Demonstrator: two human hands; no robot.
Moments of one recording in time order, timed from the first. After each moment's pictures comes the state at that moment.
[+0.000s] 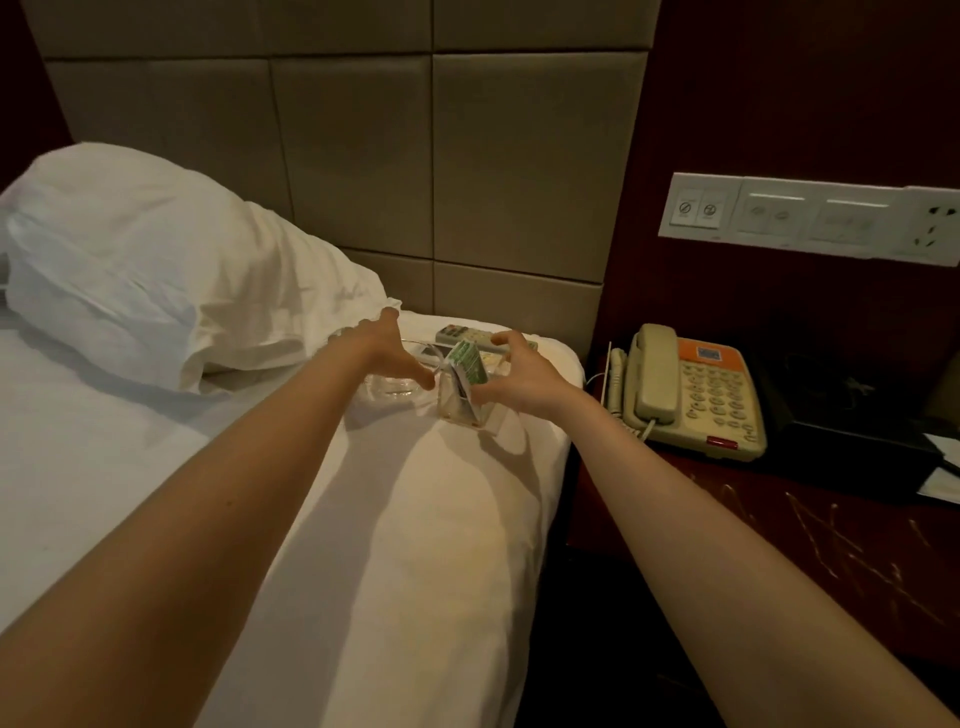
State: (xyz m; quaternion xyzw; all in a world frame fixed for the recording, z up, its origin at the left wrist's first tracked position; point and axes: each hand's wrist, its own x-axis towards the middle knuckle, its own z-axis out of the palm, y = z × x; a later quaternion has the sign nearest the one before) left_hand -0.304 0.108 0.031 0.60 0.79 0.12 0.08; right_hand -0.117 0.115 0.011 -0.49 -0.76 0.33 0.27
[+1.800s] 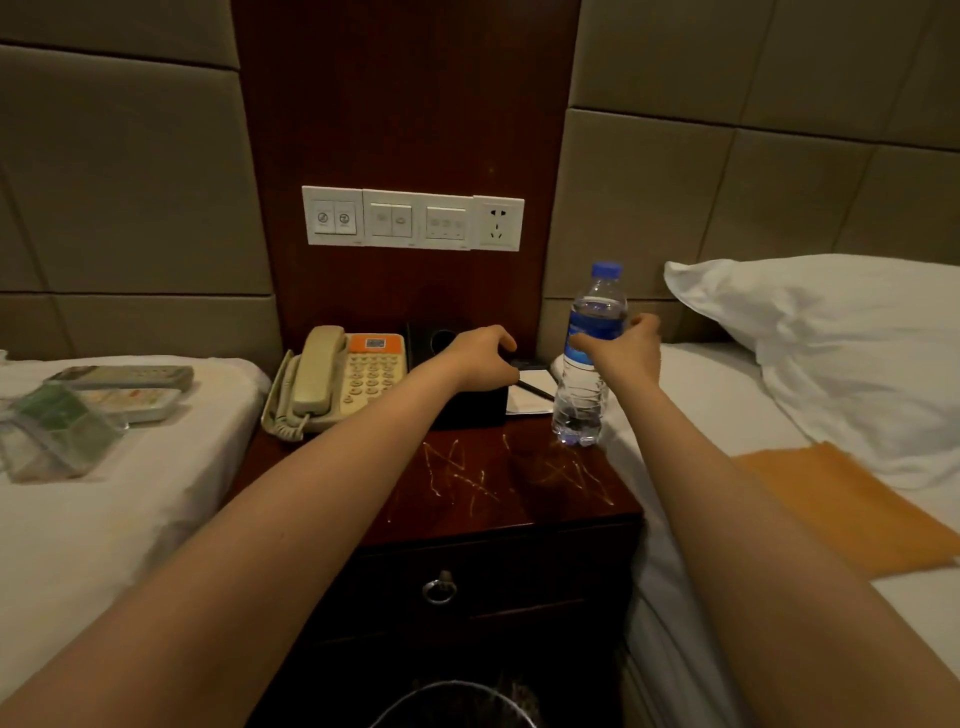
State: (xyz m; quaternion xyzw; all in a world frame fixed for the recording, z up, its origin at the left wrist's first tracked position) left_hand 0.119 0.056 0.064 0.84 0.44 0.18 0.26; right_hand 0.278 0.011 0.051 -0.75 -0.37 0.09 0.55
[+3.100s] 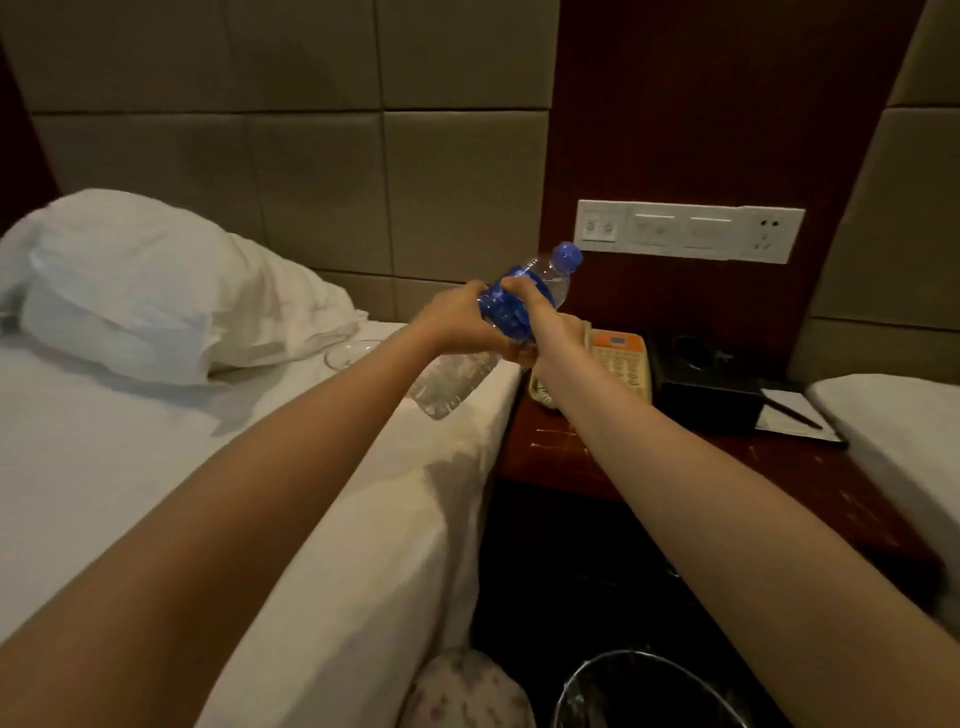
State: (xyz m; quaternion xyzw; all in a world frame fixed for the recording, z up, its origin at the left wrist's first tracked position) left_hand -0.162 0.000 0.093 0.72 0.62 0.27 0.14; right_hand -0.059 0.012 0.079 -0.51 -0.35 0.52 0.58
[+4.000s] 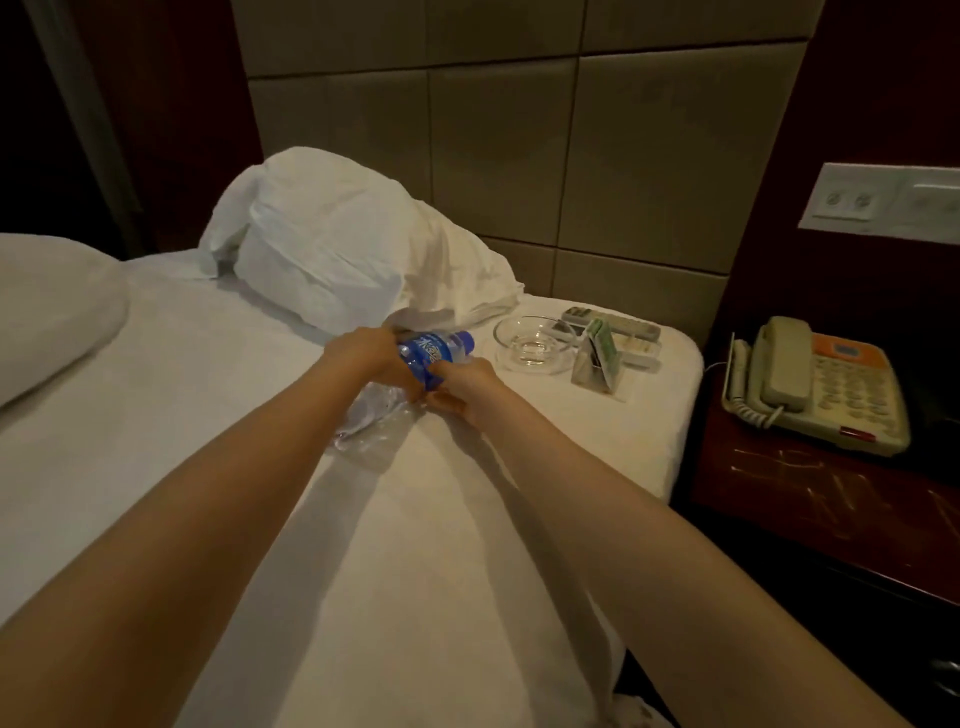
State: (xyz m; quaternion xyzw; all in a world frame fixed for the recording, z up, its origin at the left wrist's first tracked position) left_hand -0.400 -0.026 0.029 0.51 0.86 -0.02 0.06; right_hand -0.300 -0.002 -0.004 -0.46 -0.52 0.65 0.32
